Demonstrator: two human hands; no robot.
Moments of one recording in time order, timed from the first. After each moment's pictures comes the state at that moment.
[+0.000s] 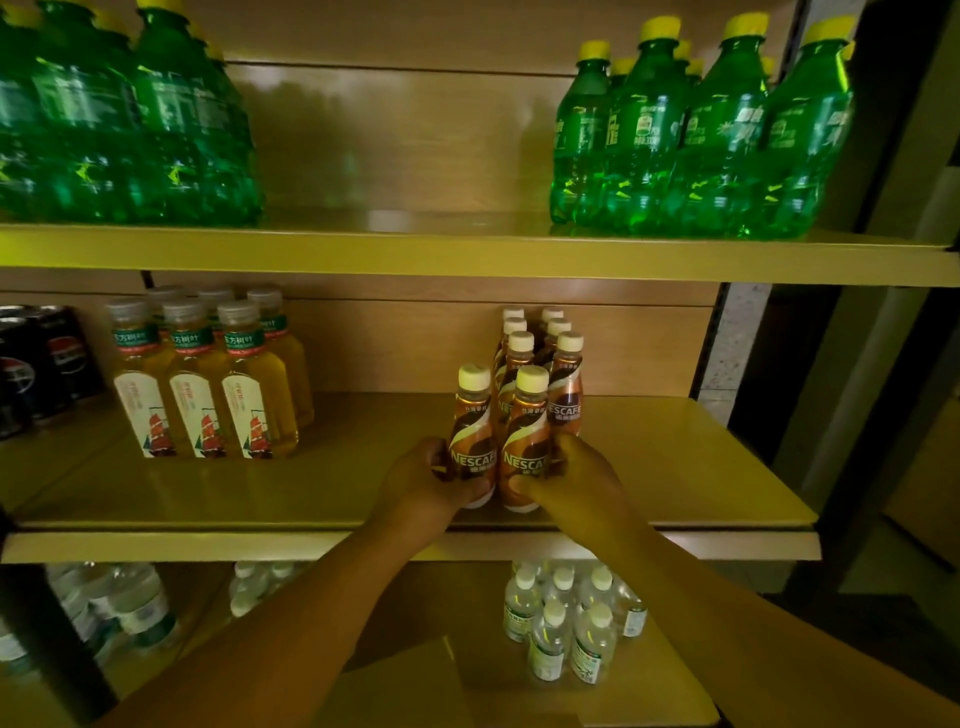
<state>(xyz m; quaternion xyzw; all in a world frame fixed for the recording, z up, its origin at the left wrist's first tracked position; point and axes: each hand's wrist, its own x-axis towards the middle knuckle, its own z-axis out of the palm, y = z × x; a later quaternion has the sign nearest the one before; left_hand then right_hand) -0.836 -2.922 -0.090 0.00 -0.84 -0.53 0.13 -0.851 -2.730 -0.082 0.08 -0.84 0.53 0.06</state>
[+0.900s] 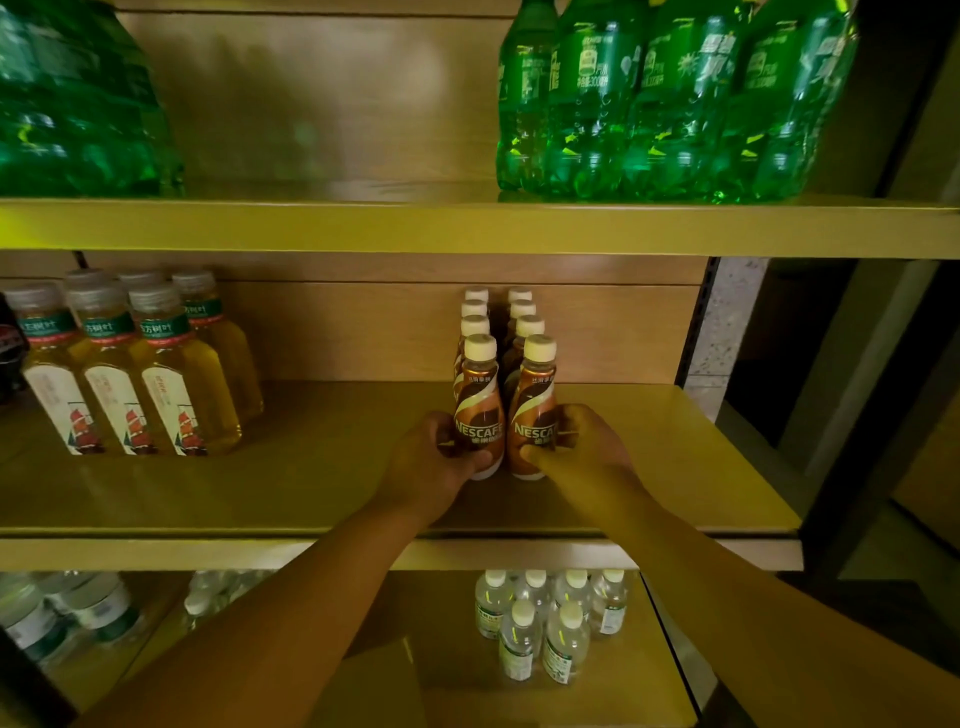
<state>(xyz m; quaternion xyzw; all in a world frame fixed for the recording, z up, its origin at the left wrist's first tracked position) -0.884 -2.863 -0.095 0.00 -0.84 -0.53 0.12 -0.892 -2.672 -0.076 0.04 -0.84 0.53 0.08</state>
